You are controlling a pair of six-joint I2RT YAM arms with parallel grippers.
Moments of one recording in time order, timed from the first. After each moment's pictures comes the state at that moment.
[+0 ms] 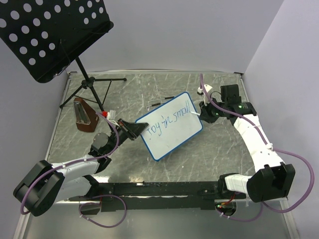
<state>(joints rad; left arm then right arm) -0.63 1.12 0.23 1.12 0.16 -0.94 0.14 1.23 1.16 -0.80 -0.48 -0.49</state>
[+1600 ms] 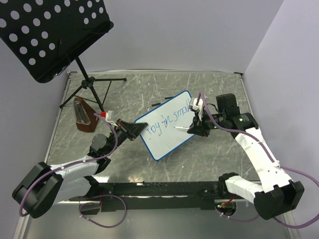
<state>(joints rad) -0.63 1.09 0.22 1.14 0.16 -0.96 0.28 1.07 1.09 -0.88 -0.80 -0.62</state>
